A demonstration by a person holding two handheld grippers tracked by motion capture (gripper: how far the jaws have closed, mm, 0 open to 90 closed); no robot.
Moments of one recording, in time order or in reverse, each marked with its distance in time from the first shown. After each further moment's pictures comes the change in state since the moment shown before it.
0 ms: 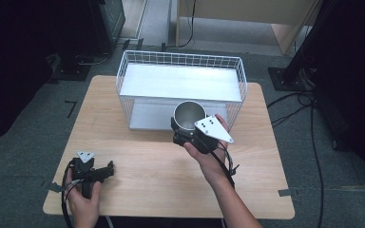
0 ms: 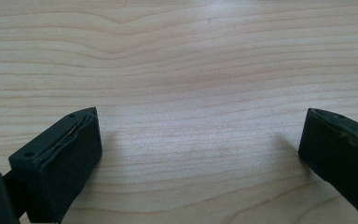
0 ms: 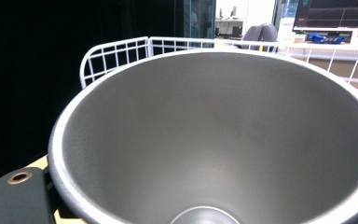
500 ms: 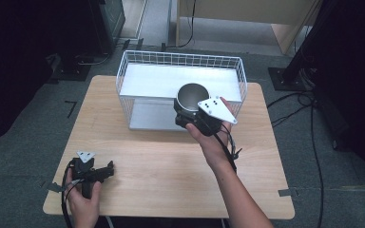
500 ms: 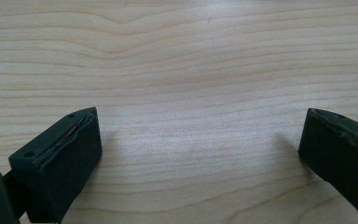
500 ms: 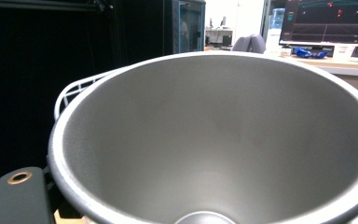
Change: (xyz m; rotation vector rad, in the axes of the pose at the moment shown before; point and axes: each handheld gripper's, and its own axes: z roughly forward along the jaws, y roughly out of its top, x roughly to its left) left arm 0.000 0.000 0.000 0.000 0.000 0.000; right arm -0.015 0.038 0.020 -0.033 -0.039 -0.002
